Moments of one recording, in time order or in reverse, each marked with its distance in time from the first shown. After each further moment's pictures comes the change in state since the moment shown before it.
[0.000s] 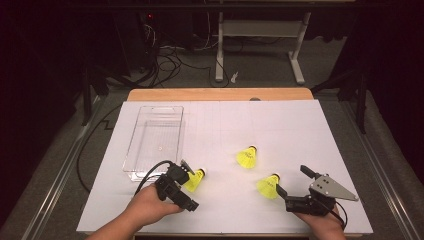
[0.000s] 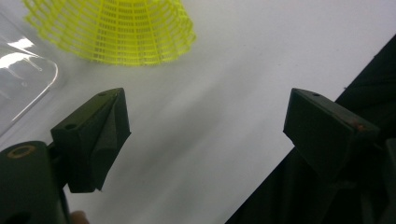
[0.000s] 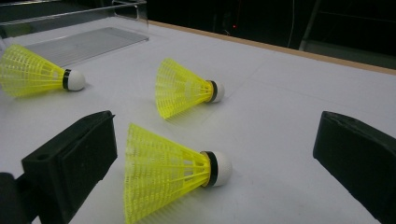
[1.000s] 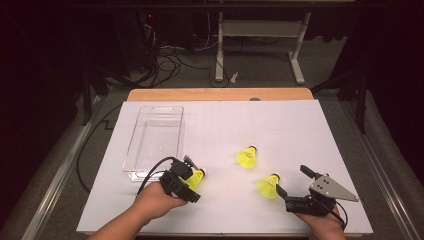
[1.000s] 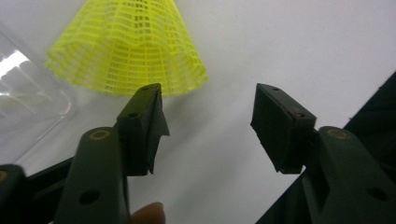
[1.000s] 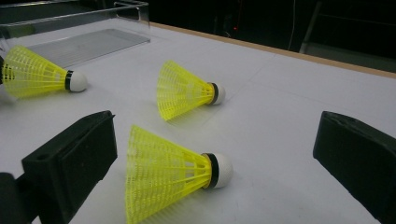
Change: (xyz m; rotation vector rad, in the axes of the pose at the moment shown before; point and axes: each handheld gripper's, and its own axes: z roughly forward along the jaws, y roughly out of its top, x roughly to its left) left arm 0.003 0.013 0.005 -0.040 0.014 -0.028; right arm 0.001 0.001 -0.001 -0.006 0.003 -0.005
